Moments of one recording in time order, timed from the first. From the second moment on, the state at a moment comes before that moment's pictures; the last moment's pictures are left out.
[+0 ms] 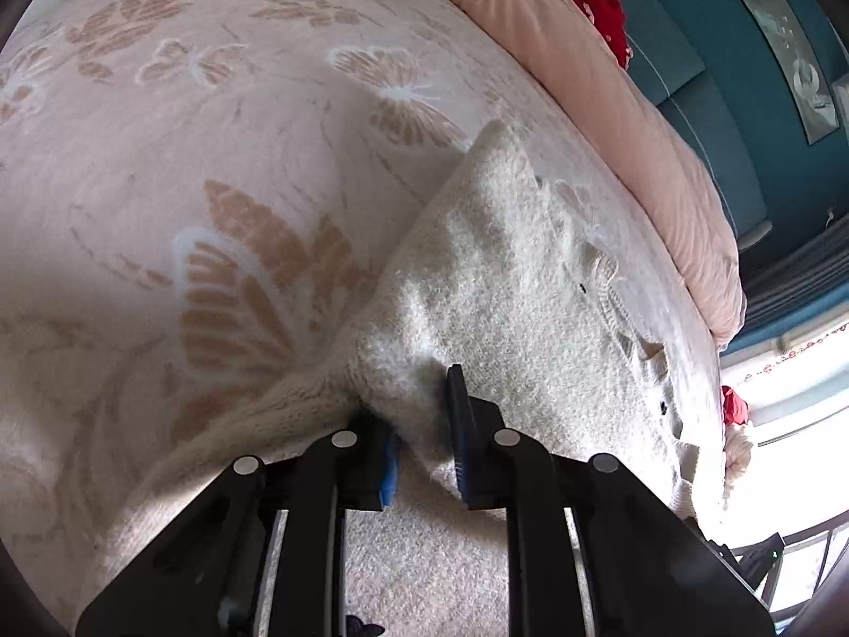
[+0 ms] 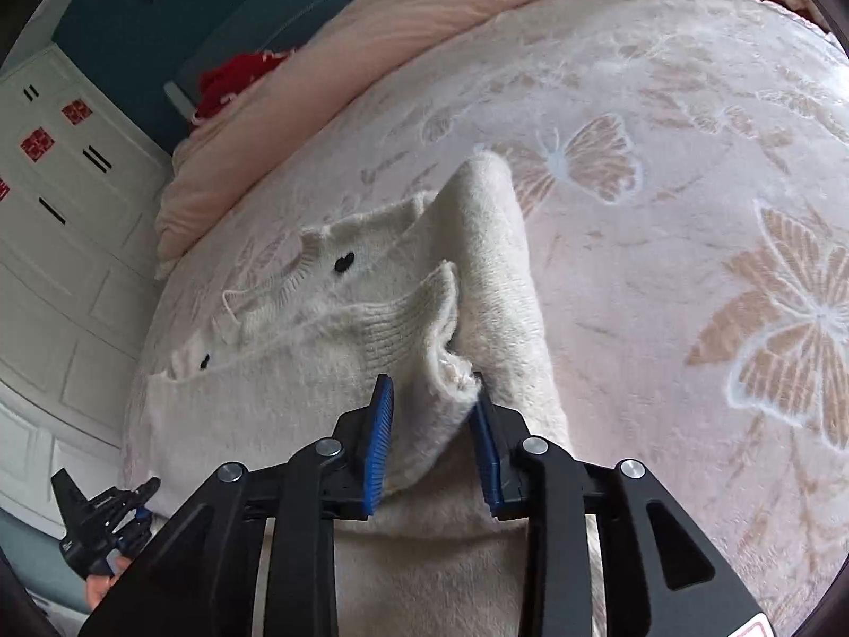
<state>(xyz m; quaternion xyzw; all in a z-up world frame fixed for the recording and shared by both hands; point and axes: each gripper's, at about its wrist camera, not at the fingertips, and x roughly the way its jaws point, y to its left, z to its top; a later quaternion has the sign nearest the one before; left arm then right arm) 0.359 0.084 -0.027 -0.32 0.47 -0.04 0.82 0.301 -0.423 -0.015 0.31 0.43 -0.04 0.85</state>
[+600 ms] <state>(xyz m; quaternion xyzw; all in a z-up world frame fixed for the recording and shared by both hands) 0.316 0.097 0.028 -0.18 0.45 -0.06 0.87 0.269 -0.412 0.034 0.15 0.38 -0.09 0.91</state>
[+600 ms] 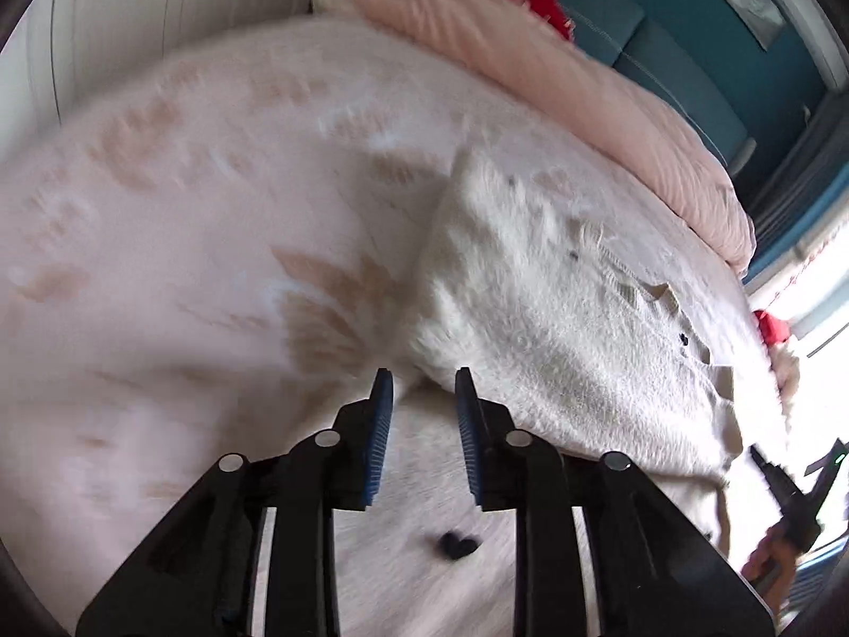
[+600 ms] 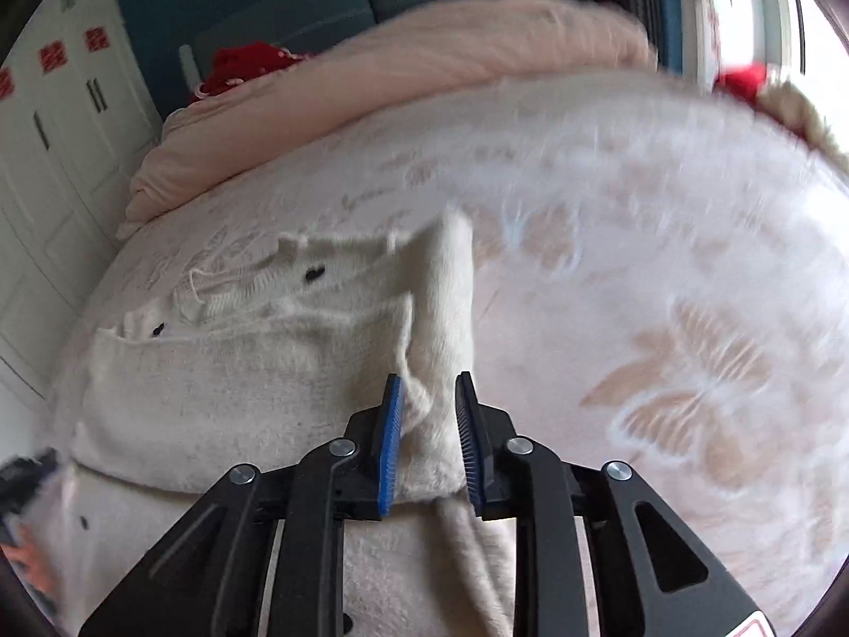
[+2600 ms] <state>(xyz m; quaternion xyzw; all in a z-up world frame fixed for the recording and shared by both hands) 0.357 0.007 -0.018 0.05 0.48 -0.04 0.87 0.264 -0.399 0.012 0.19 0.39 -0.10 0.89</state>
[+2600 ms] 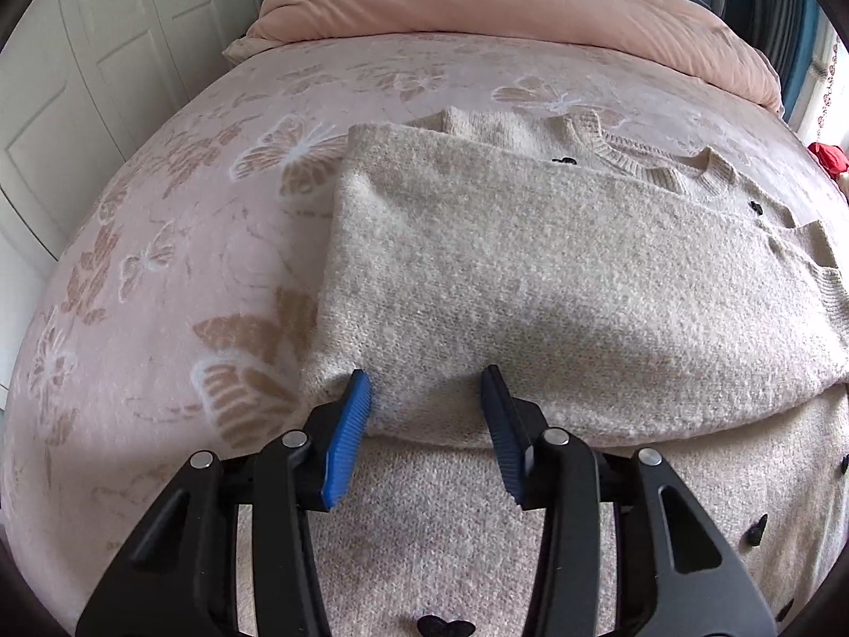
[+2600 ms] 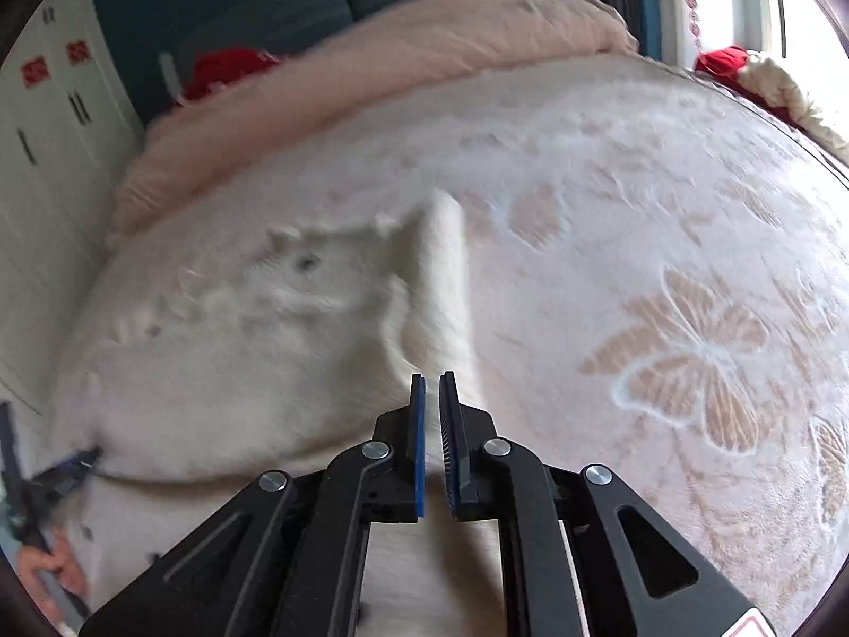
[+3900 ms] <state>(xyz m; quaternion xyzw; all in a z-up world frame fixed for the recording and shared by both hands) 0.233 0.038 0.041 0.04 0.50 -0.06 0.86 0.093 -0.337 0.025 0.10 0.46 -0.10 0.88</state>
